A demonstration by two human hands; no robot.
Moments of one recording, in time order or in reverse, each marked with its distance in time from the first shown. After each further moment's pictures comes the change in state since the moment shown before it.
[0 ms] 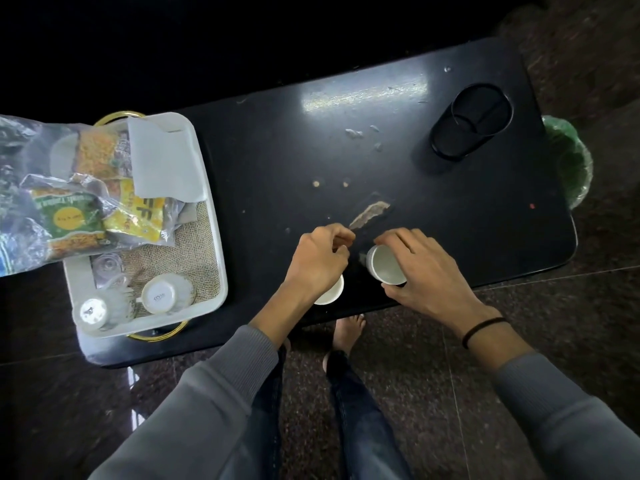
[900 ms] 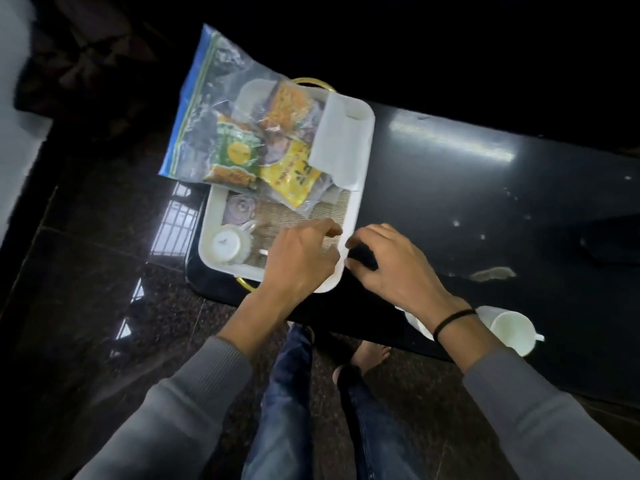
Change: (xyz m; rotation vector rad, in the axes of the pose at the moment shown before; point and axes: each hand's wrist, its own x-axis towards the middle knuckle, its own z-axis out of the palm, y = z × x) left_hand -0.075 -0.130 -0.149 0.127 0.406 -0.057; right_hand 0.116 -0.214 0.007 0.146 -0.146 -0.301
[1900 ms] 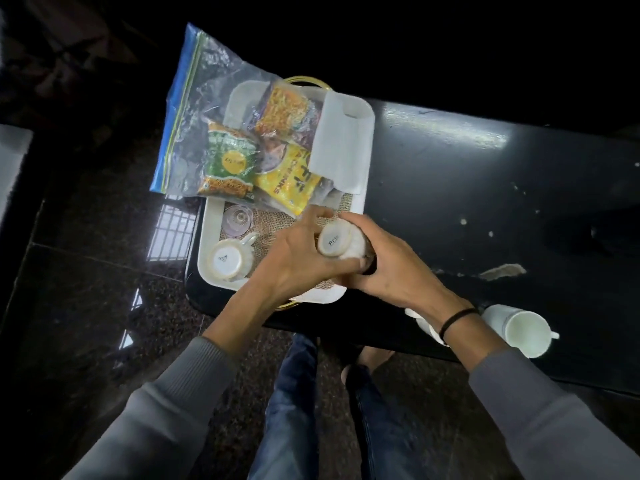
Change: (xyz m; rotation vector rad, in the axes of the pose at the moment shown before) left_hand 0.025 -0.019 -0.011 -0.389 -0.185 -0.090; right_hand 0.020 -0.001 0.003 0.444 -0.135 0.134
